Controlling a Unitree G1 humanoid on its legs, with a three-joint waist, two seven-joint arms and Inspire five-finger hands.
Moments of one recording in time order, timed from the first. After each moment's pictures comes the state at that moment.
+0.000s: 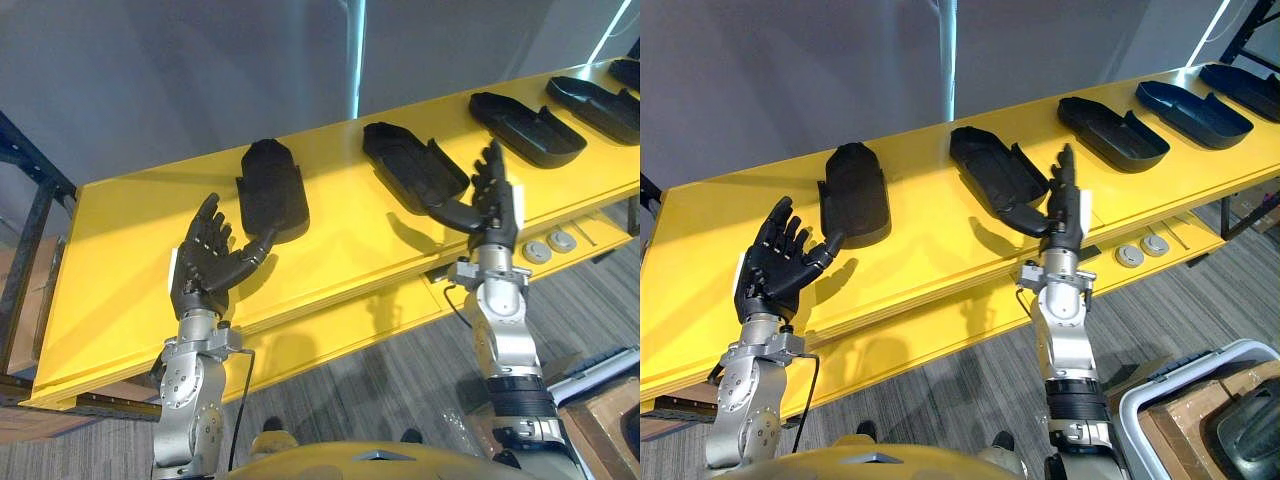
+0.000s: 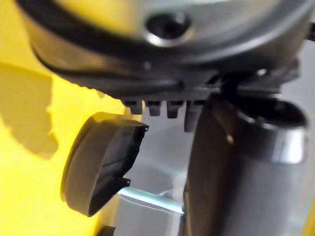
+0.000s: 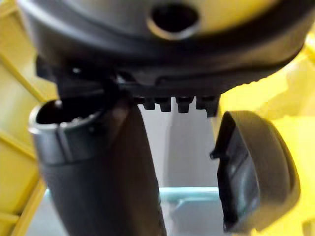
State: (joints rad) left arm 0.31 0.01 0.08 -0.32 -0.39 -0.08 0.04; right arm -0.17 -0.20 -0.14 0.05 0.13 -0.11 -0.23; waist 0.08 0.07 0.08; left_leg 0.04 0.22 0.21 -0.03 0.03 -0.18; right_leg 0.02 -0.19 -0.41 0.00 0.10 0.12
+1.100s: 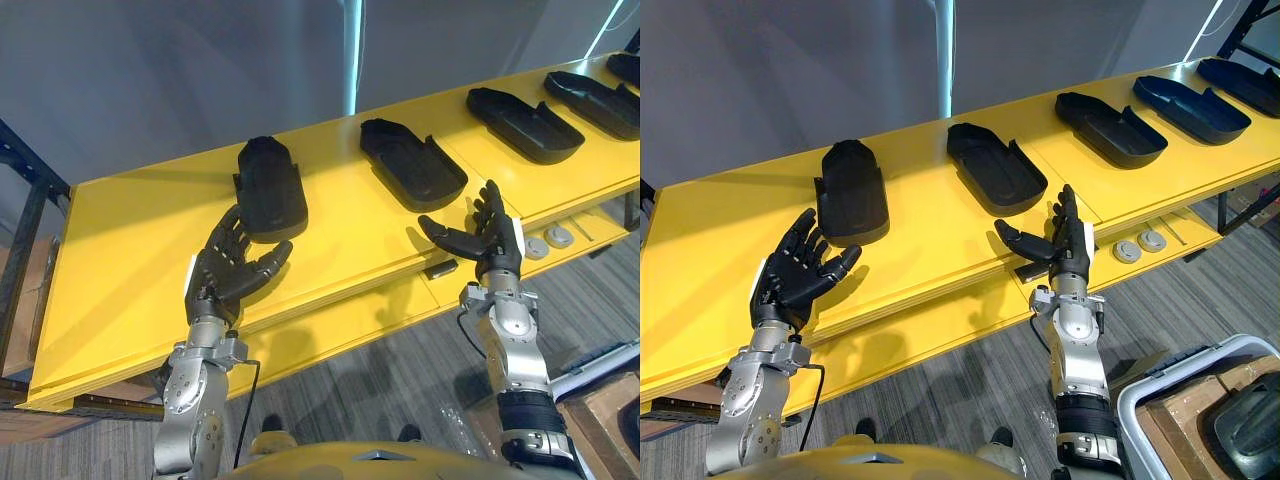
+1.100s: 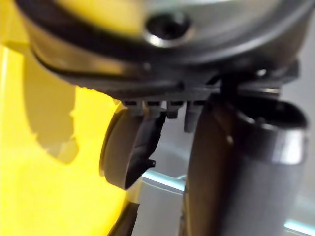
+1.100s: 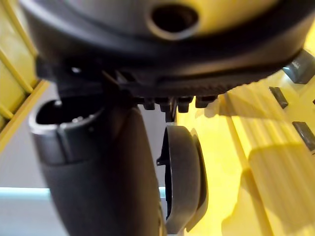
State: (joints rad) left arm 0.32 0.01 0.05 -0.32 -0.39 -0.01 -0.04; right arm -0.11 -0.20 -0.16 0.17 0.13 -0.08 -0.10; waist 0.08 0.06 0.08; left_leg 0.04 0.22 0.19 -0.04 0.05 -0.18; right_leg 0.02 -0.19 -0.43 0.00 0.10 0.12
